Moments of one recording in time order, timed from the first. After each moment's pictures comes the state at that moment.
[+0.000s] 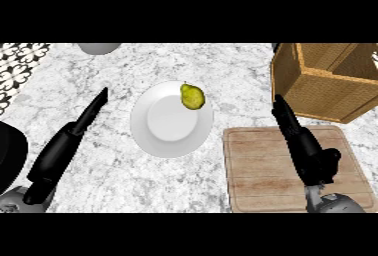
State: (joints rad) left arm -0.15 0.57 -0.35 -1.64 0.06 0.12 -0.19; right arm -0.10 -0.31 0.30 -1.64 -0.13 -0.22 0.10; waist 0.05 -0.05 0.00
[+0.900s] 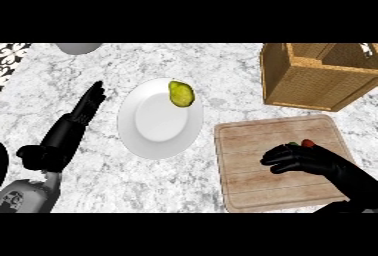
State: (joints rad) left arm -0.18 0.48 -0.26 -1.57 0.21 0.10 -0.04; right arm -0.05 -0.61 0.29 -1.77 -0.04 0.39 -0.49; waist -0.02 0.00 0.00
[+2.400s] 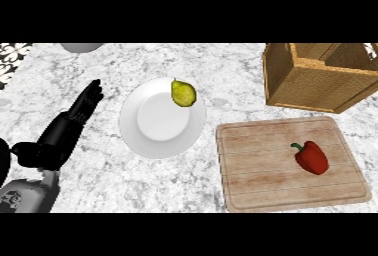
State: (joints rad) left arm -0.17 0.42 -0.17 -1.57 0.16 0.02 -0.02; right arm -0.13 -1.17 -0.20 -1.81 0.17 0.75 -0.36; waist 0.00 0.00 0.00
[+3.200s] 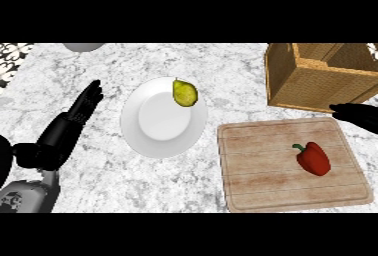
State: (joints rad) left arm -0.16 0.37 -0.12 -1.58 0.12 -0.04 -0.01; right arm -0.13 -0.88 -0.01 -1.64 0.41 0.58 -0.48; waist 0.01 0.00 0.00
